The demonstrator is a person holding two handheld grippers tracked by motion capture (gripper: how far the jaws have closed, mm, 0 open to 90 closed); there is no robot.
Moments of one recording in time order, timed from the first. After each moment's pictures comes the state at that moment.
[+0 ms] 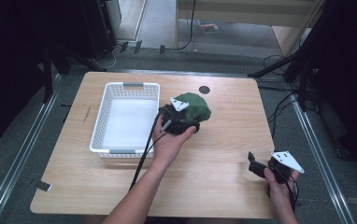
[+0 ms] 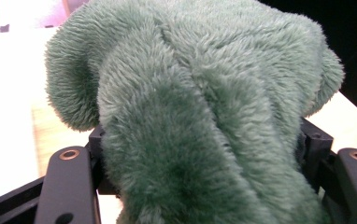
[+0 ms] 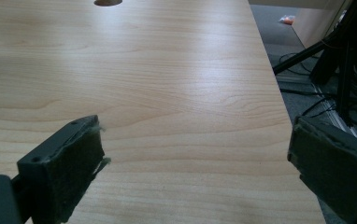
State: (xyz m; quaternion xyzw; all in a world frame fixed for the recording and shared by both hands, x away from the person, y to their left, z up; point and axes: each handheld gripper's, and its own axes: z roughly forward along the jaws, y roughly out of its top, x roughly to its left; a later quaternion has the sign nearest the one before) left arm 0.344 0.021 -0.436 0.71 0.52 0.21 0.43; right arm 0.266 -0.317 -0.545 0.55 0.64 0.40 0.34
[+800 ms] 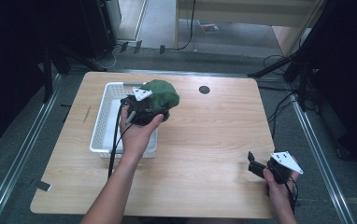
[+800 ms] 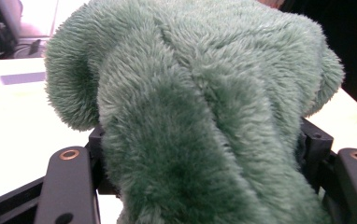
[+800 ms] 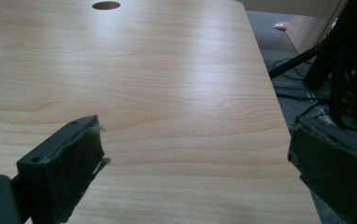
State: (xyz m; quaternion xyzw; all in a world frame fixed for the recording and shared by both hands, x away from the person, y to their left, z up) left arm 0.344 0.110 -0.412 0.66 0.56 0.25 0.43; right arm 0.264 -0.315 -0.545 0.55 0.64 0.40 0.36
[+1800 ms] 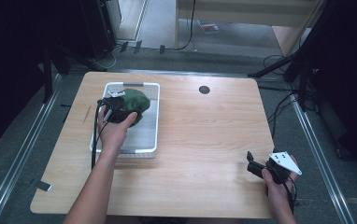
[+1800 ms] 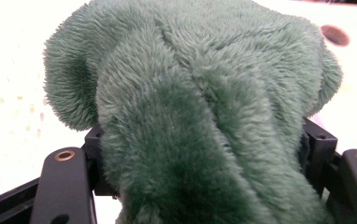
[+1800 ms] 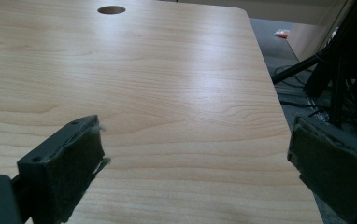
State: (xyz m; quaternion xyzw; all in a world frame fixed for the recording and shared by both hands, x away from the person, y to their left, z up) left arm 0.384 0.183 -0.470 0.64 0.65 0.22 0.34; right arm 0.264 -0.311 -0.545 0.53 0.64 0.41 0.37
